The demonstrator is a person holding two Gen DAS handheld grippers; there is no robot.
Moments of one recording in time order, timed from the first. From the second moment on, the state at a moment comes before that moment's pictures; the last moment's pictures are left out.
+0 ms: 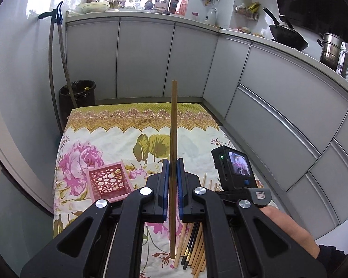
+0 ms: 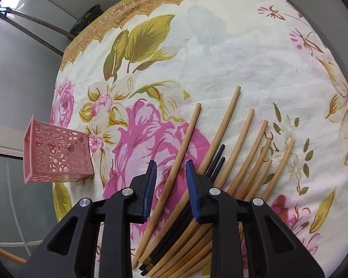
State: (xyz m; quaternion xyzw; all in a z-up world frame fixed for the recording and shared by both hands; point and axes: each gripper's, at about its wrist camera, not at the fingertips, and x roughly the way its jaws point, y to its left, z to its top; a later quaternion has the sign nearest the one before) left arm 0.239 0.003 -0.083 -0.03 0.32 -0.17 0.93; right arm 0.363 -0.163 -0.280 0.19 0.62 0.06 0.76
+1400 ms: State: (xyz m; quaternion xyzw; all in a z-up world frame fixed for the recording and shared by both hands) left arm 0.272 0.083 -0.057 -0.10 0.21 -0.10 0.97; right arm 0.289 -0.168 -0.130 0.14 0.34 0.10 0.93
